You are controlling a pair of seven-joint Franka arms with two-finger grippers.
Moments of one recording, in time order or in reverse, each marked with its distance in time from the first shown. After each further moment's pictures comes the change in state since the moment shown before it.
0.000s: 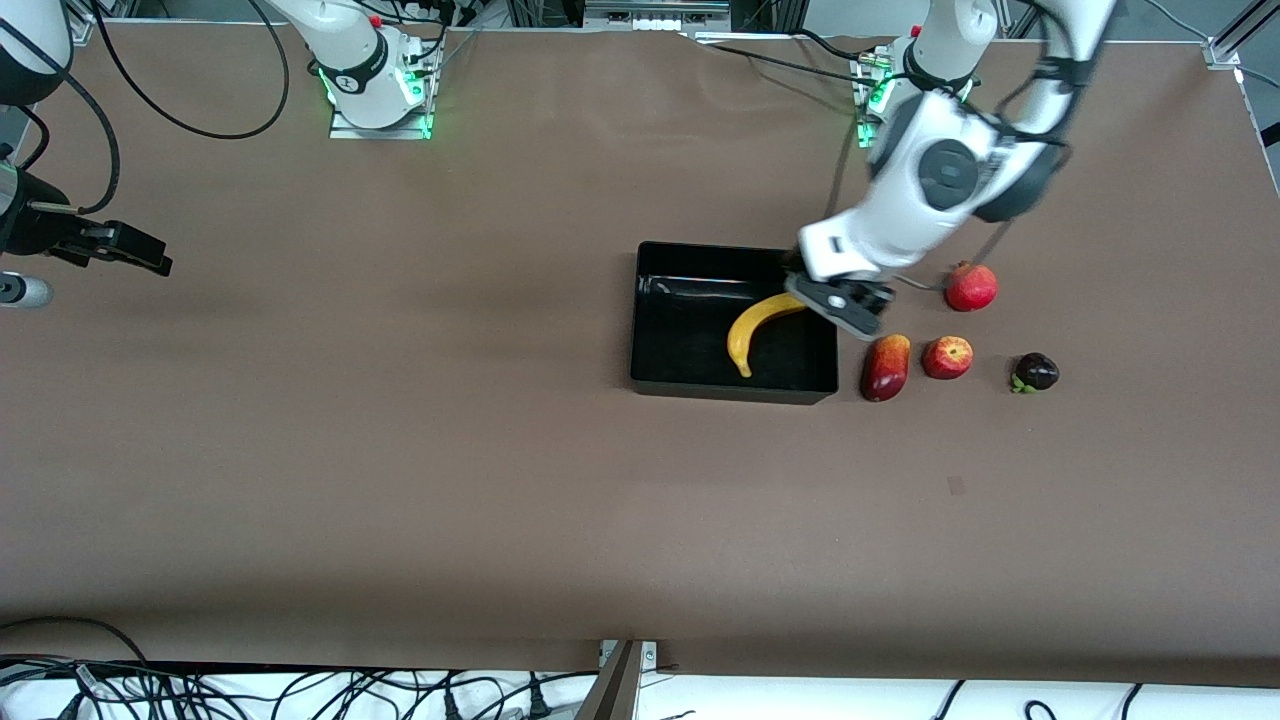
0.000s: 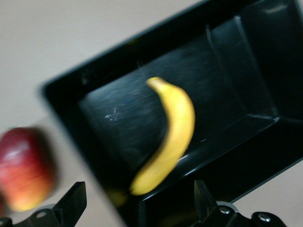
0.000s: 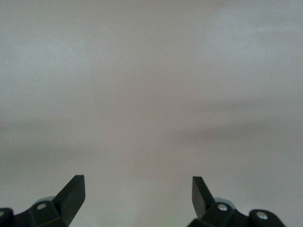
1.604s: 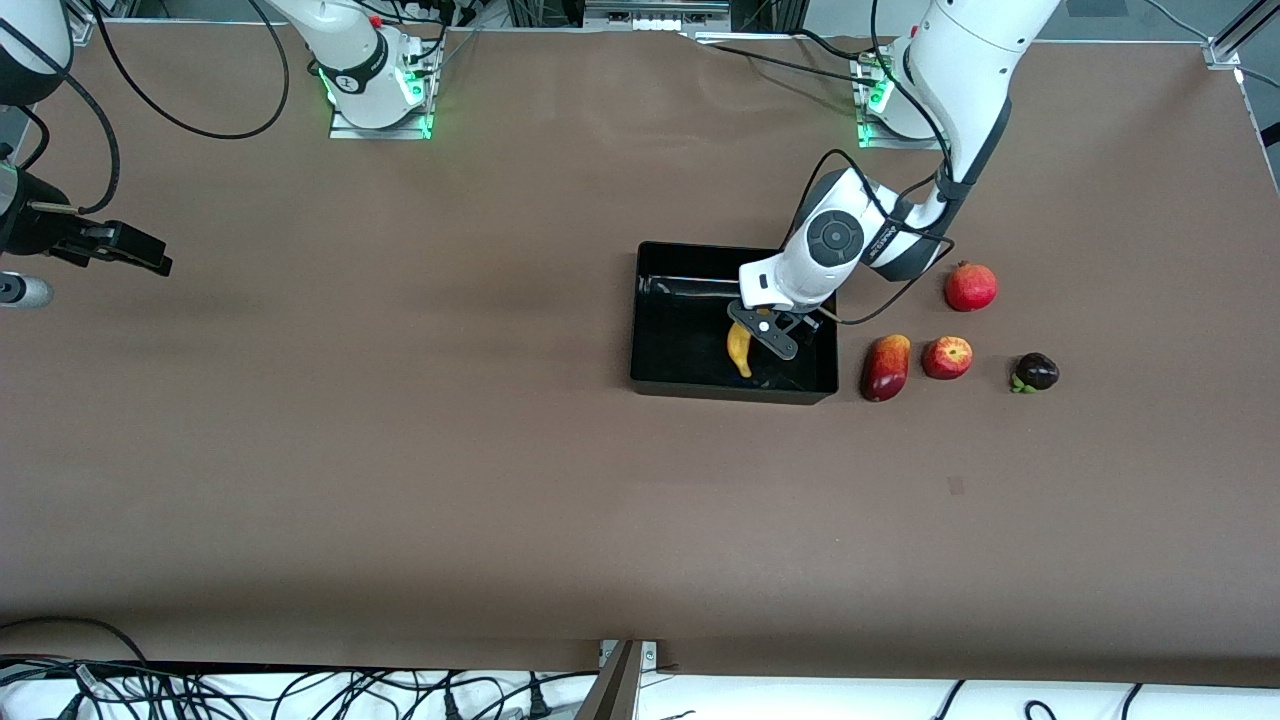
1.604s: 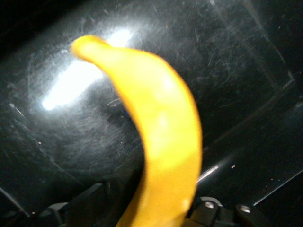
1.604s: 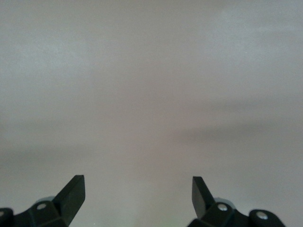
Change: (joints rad) left arm -0.079 0.328 0.034 -0.006 0.177 0.274 -0.022; right arm 0.000 0.000 0.000 0.000 0.000 0.000 0.000
